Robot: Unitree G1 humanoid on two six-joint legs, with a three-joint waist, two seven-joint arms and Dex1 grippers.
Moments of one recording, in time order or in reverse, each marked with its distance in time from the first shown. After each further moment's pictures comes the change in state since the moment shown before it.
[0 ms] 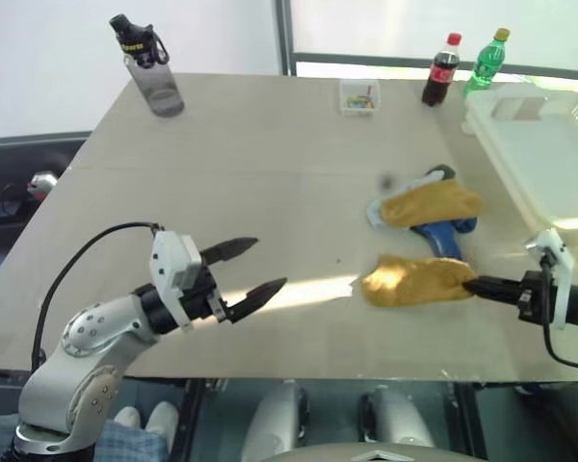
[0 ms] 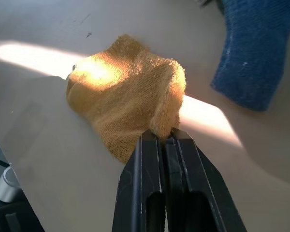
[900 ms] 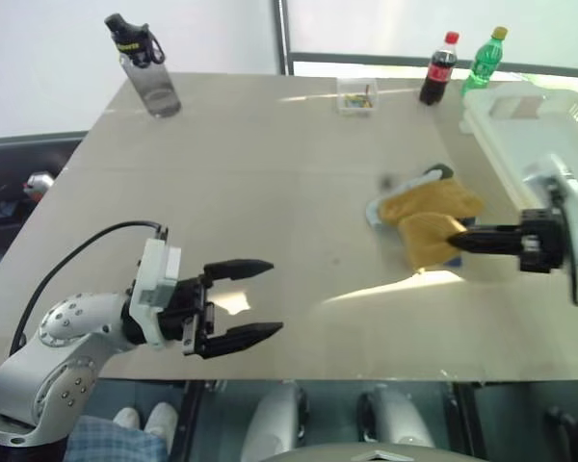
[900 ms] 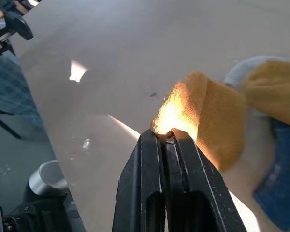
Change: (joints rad) left arm -0.004 0.128 0.054 0.027 -0.179 0.018 -0.319; right arm -0.441 -0.061 0.149 -0.148 0.255 0.285 -0.107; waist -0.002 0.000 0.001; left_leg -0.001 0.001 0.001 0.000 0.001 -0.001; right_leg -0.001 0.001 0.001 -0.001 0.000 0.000
